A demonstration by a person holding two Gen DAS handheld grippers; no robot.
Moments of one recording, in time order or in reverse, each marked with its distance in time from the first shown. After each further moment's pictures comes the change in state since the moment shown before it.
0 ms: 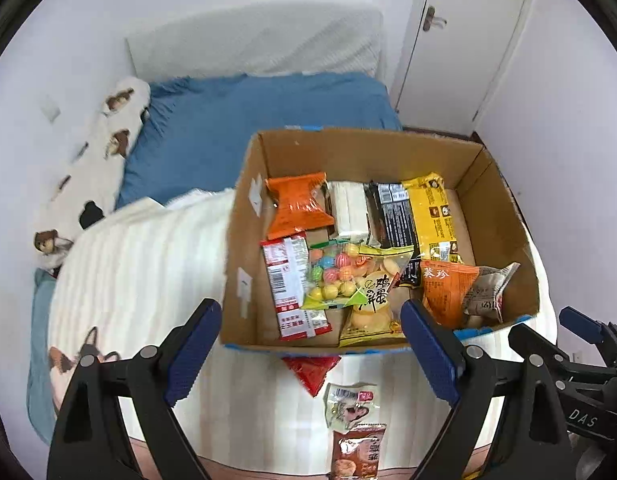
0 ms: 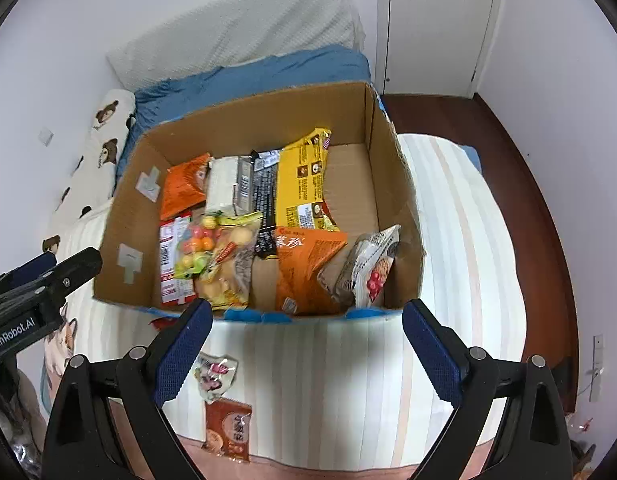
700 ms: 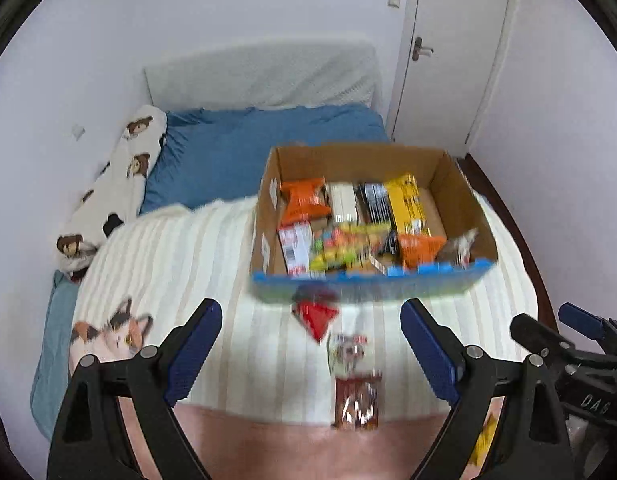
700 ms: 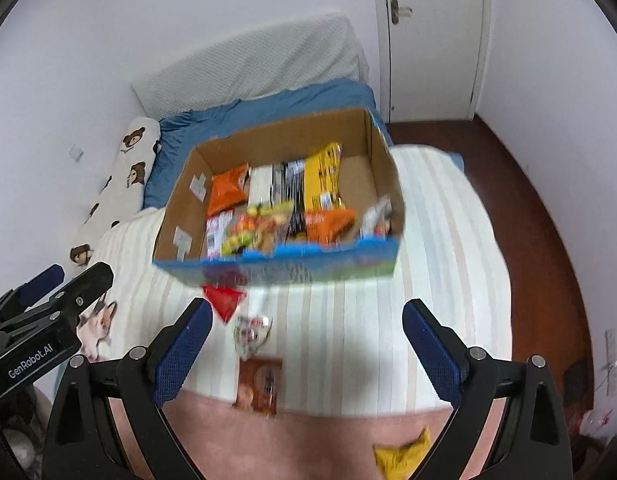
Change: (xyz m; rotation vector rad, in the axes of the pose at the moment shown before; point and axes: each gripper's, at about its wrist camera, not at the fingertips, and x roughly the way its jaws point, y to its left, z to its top) left arm -0.092 -0.002 -0.084 0.011 -0.102 0.010; right arm -0.094 -0.004 -0.091 0.044 -0.091 0.060
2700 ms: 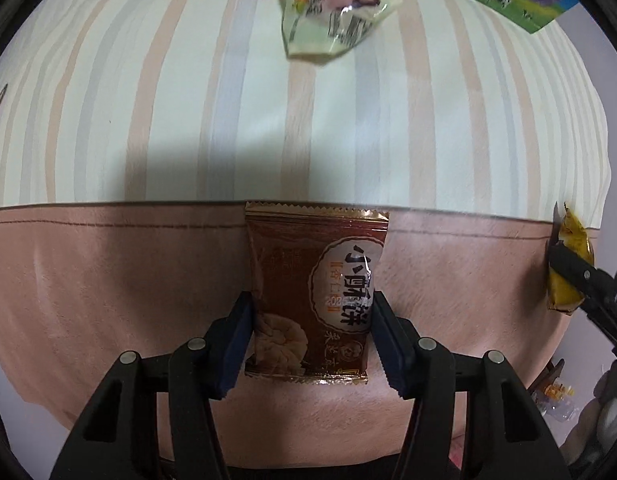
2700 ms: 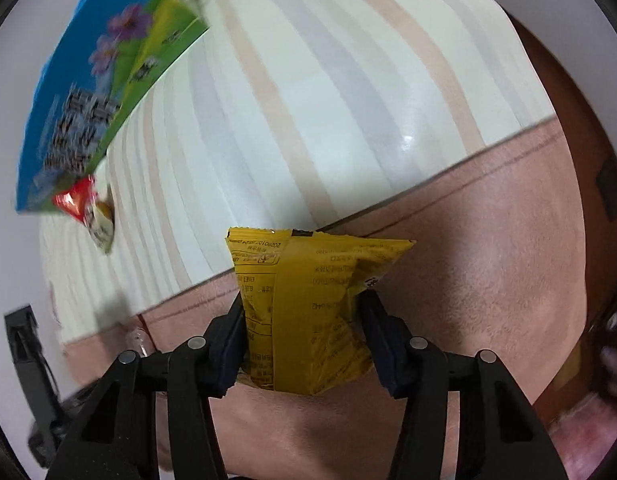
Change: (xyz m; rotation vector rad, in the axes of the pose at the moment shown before) left arm 0.187 -0.026 -0.188 -0.014 0.673 -0.095; right arm 0.138 -0.130 -0.164 0.353 0.379 0.003
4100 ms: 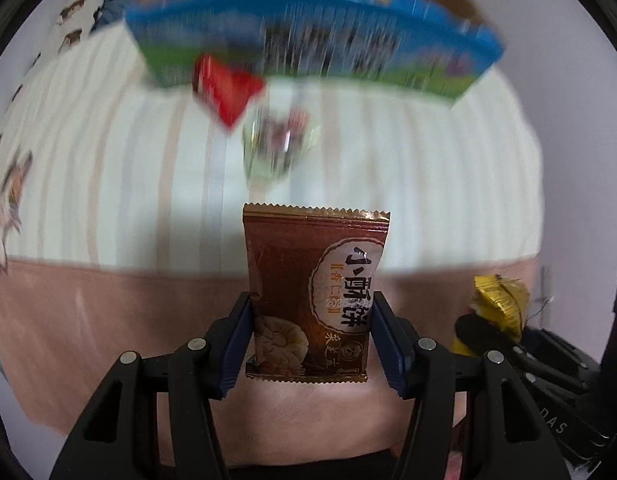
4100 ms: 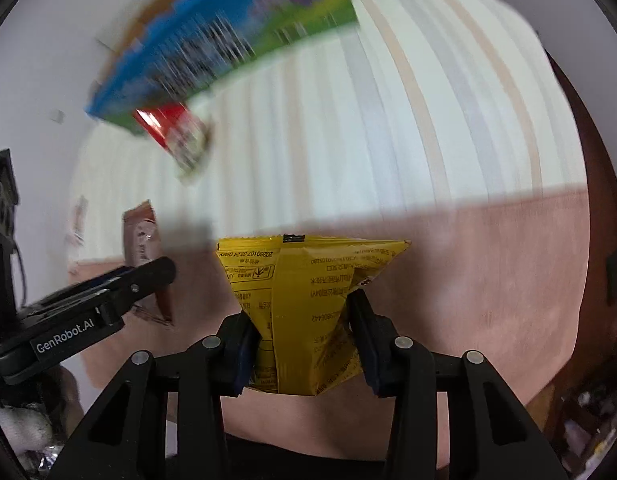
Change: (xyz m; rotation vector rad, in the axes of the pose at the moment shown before) left arm -0.109 -0.037 0.002 0.049 -0.210 -0.090; right arm -0.046 0.085 -0.007 -0.212 -0.055 0.111
